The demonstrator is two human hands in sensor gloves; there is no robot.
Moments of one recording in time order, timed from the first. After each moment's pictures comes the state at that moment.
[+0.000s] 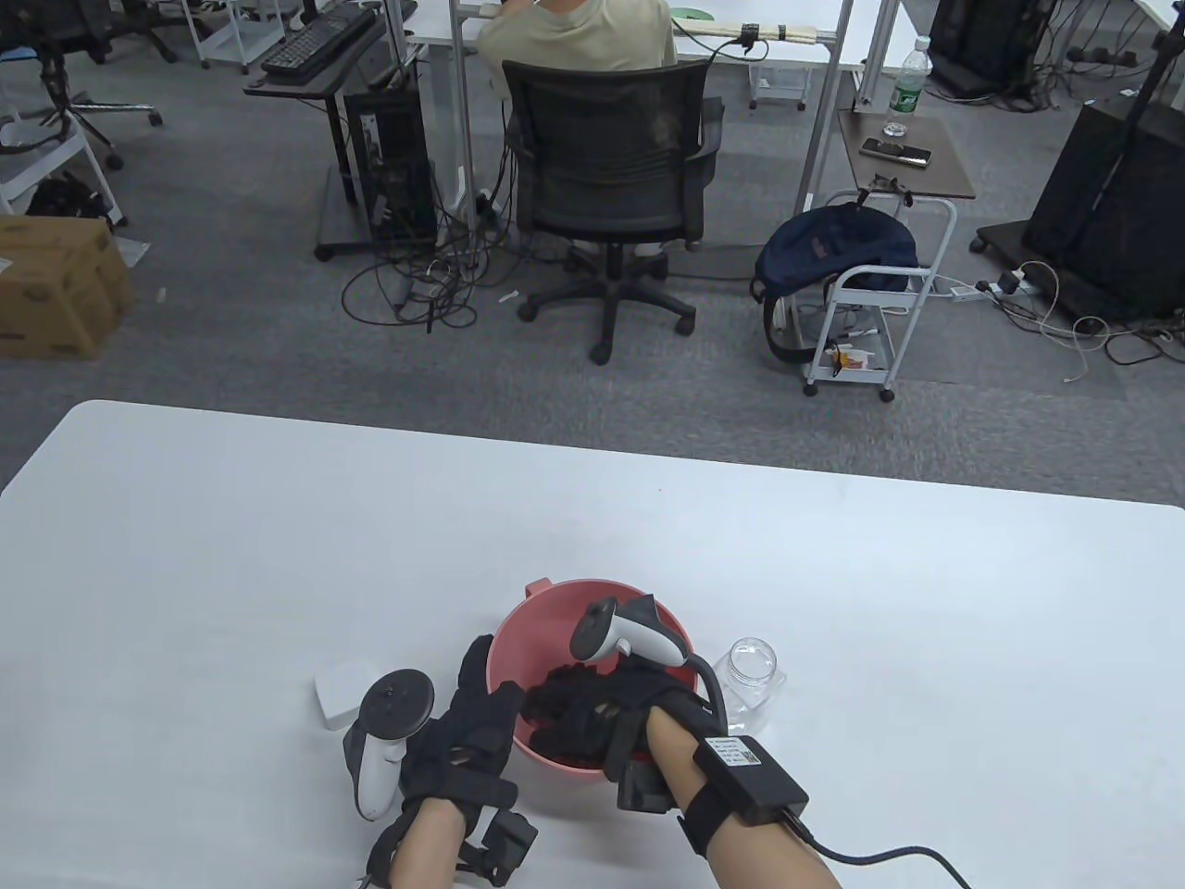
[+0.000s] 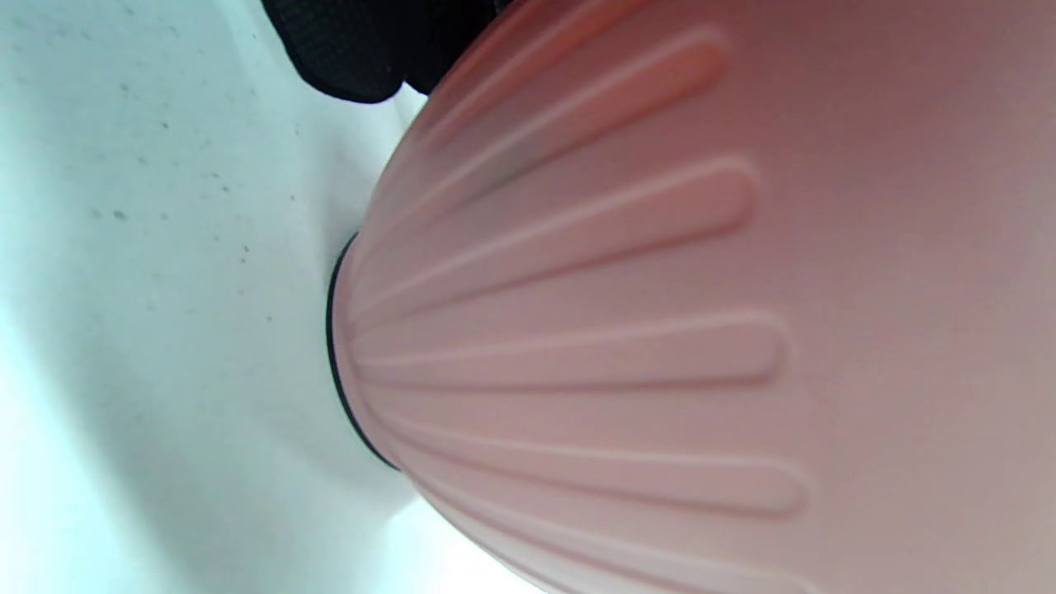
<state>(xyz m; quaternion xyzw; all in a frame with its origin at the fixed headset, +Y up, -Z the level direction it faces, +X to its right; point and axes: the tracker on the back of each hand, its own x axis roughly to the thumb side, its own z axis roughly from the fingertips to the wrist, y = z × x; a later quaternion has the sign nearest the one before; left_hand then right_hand) -0.170 -0.773 -0.345 -0.16 0.00 0.60 0.78 0.028 -0.748 -0.413 0.03 0.45 0.89 0.08</state>
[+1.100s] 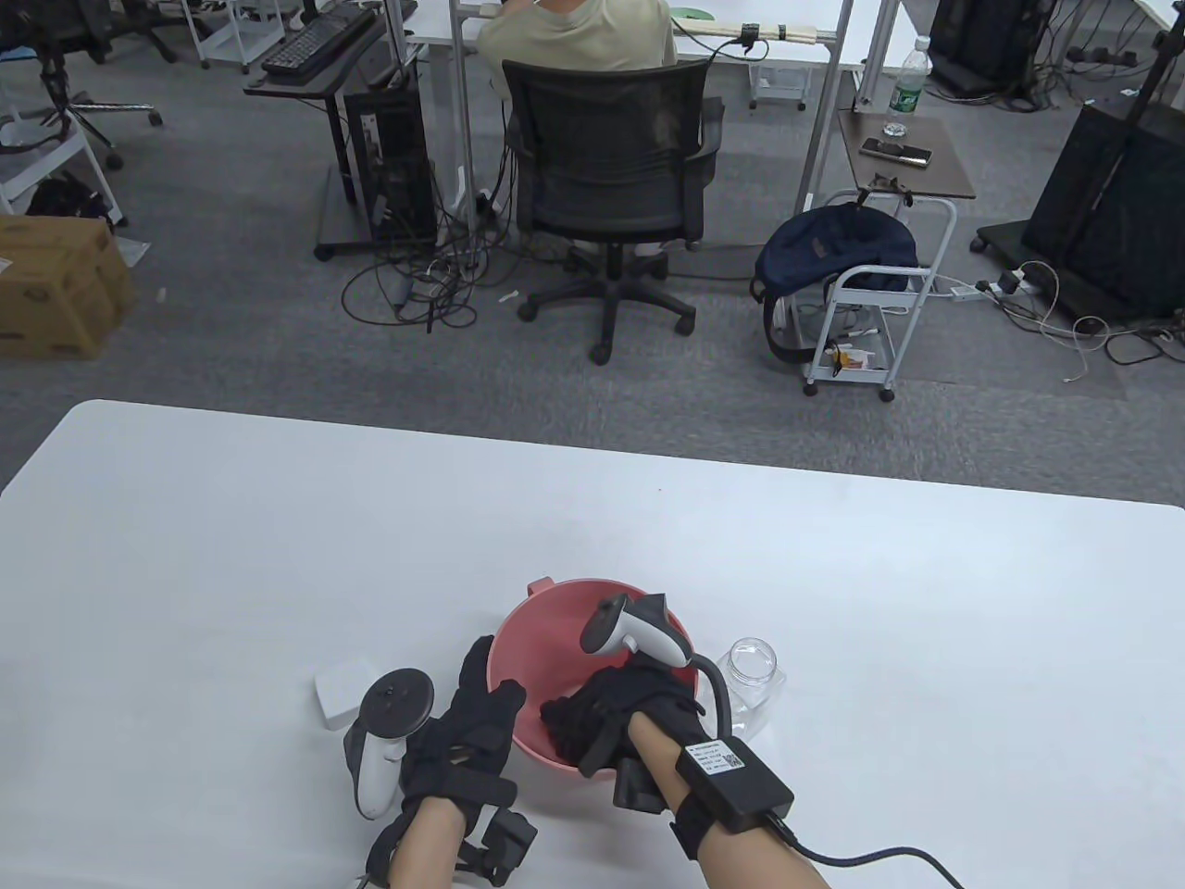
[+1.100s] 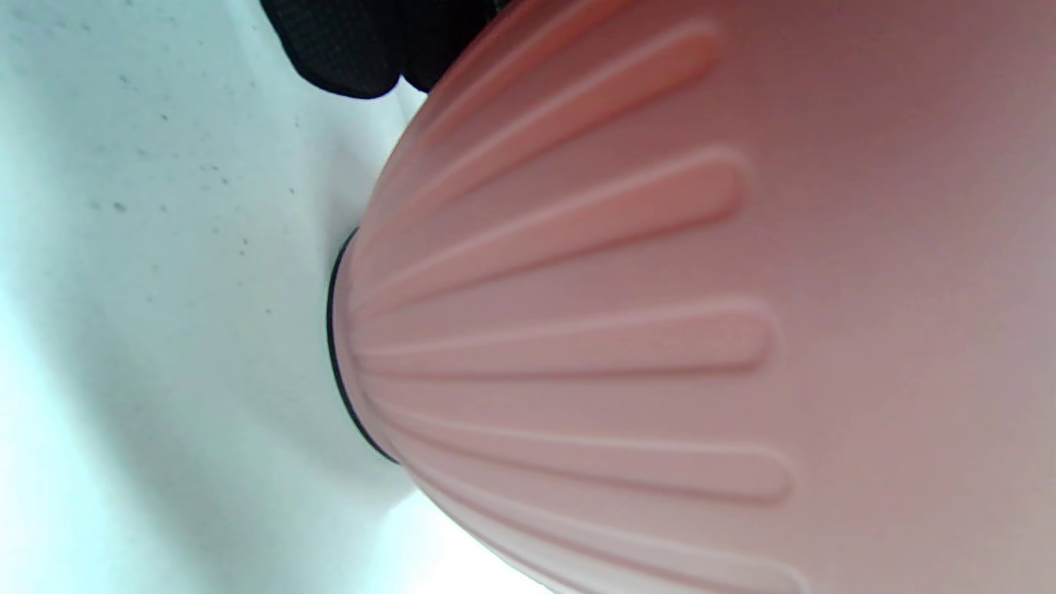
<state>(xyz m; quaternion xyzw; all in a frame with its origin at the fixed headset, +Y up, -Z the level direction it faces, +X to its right) -0.169 -0.774 -0.345 -0.17 0.00 0.60 0.78 0.035 -0.743 -0.410 -0.04 0.44 0.89 0.09</state>
